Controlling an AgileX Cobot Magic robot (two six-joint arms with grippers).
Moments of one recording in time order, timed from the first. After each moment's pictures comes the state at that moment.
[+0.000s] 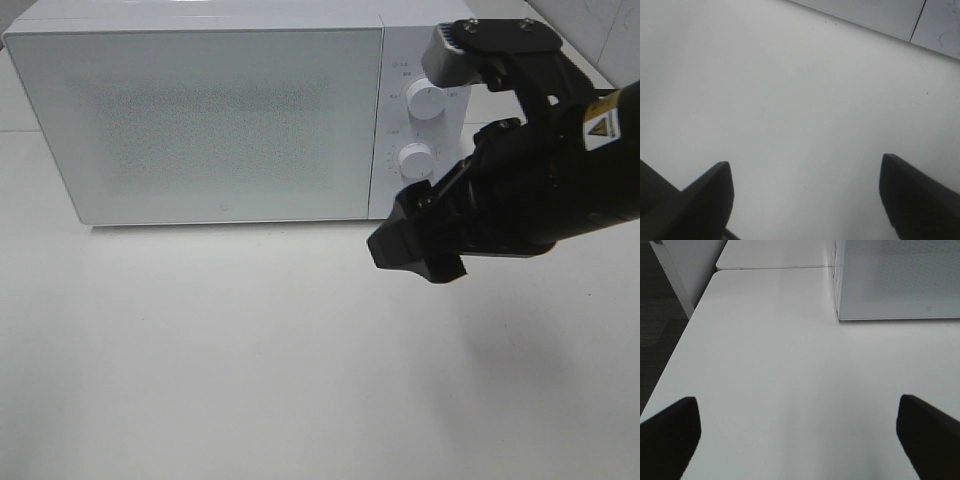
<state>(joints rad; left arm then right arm) 0.08 0.00 -0.50 -0.01 1.05 0.08 0.64 1.24 -0.76 0.14 0.41 -0.01</state>
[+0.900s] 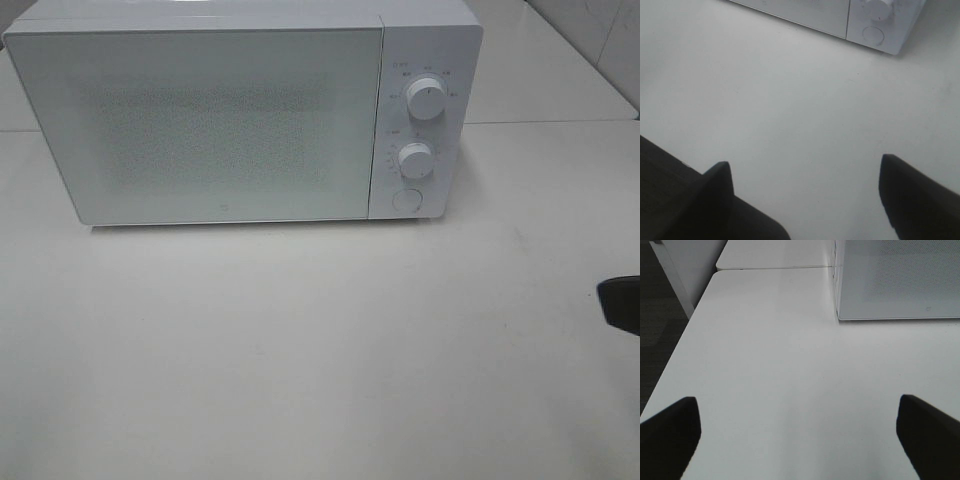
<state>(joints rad) 0.08 0.00 -0.50 -0.01 1.05 0.08 0.61 0.59 -0.57 -0.07 0.71 0.14</state>
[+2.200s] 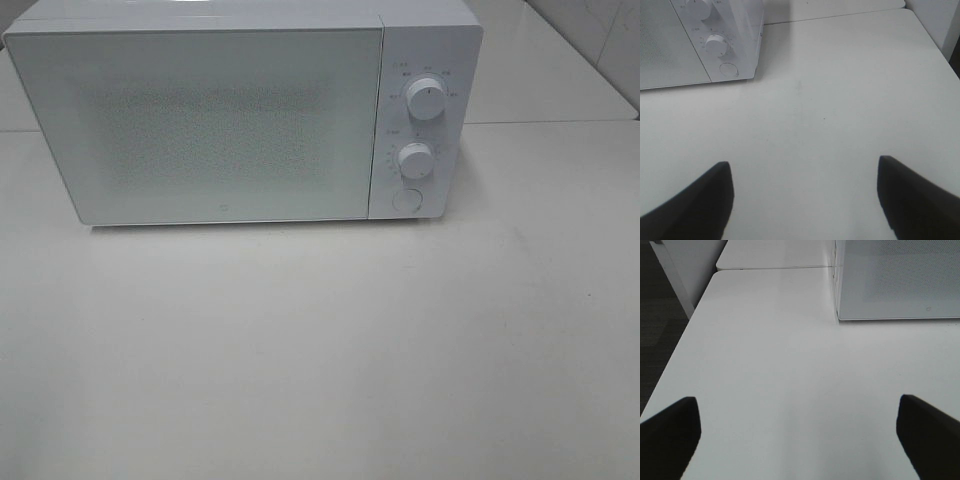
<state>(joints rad) 0.08 0.00 -0.50 -0.01 1.05 0.08 0.09 0.00 -0.51 -0.08 1.01 0.13</state>
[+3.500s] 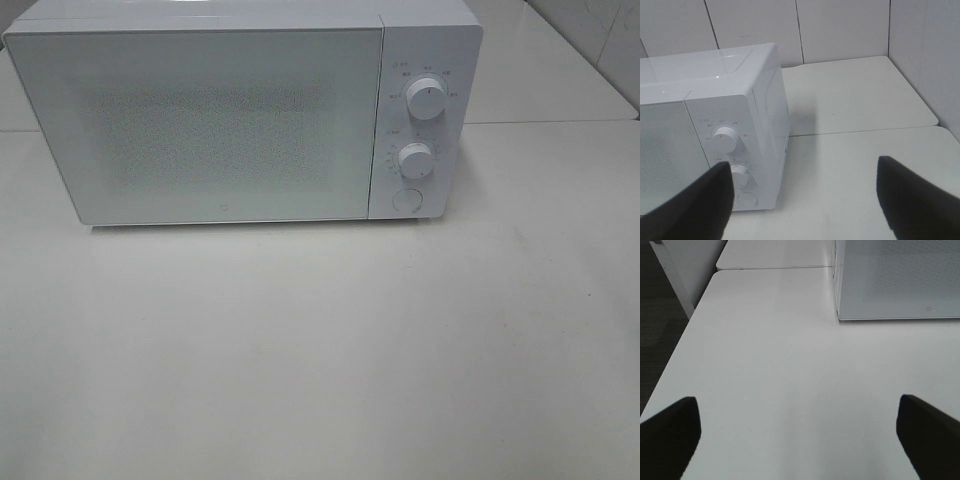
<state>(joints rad) 0.08 0.00 -0.50 -0.01 1.05 0.08 0.09 0.49 -0.38 -0.08 0.06 0.13</state>
